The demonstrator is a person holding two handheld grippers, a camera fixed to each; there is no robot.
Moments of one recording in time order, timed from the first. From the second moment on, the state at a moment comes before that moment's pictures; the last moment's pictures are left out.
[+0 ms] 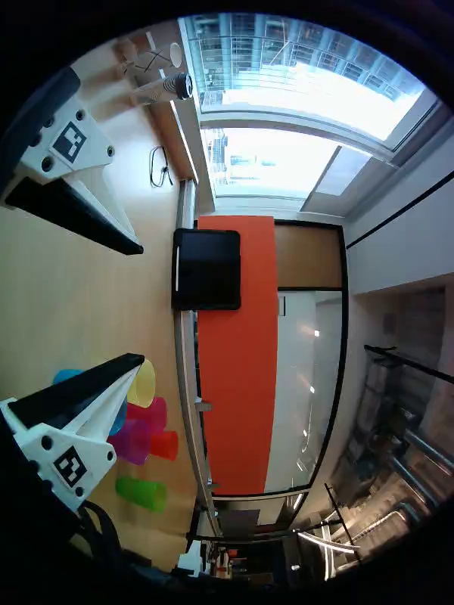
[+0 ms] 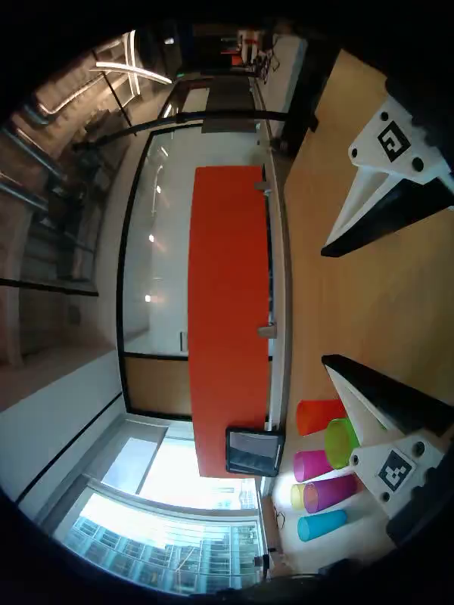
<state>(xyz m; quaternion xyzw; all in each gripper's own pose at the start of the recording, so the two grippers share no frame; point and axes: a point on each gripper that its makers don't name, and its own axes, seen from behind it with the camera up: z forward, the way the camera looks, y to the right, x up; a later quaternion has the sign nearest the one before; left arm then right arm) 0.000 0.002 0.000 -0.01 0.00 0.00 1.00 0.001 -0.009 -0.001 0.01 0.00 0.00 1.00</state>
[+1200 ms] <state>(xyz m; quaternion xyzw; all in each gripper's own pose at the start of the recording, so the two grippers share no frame) 0.000 0.003 0.000 -0.01 0.00 0.00 1.00 0.000 -0.008 -0.001 0.01 0.00 0.00 1.00</state>
